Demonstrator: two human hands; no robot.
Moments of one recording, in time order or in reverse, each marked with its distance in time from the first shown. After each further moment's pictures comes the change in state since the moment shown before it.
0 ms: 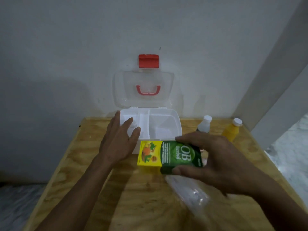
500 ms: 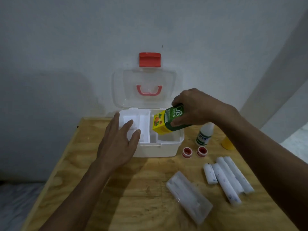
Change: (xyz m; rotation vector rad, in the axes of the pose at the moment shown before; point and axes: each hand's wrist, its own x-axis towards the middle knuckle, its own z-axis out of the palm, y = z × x) left_hand 0.000 -0.001 0.004 0.033 0.033 -0.010; right_hand 0.148 0.047 -0.019 -0.473 -0.140 0.101
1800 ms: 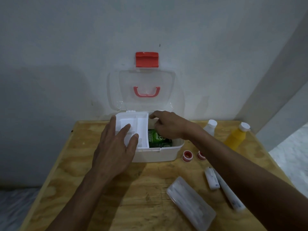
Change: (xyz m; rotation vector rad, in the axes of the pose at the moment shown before) left_hand 0.002 0.004 -0.003 0.029 -0.029 -0.041; right_hand 0.033 -0.032 0.069 0.491 -0.176 0.082
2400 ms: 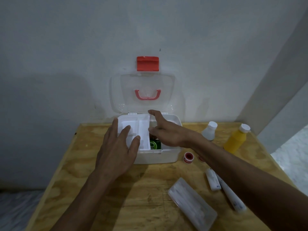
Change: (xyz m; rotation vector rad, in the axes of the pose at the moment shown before) left_hand 0.001 -0.002 0.003 0.021 0.011 0.007; right_hand -0.021 -0.012 0.009 0.347 -0.092 -0.043
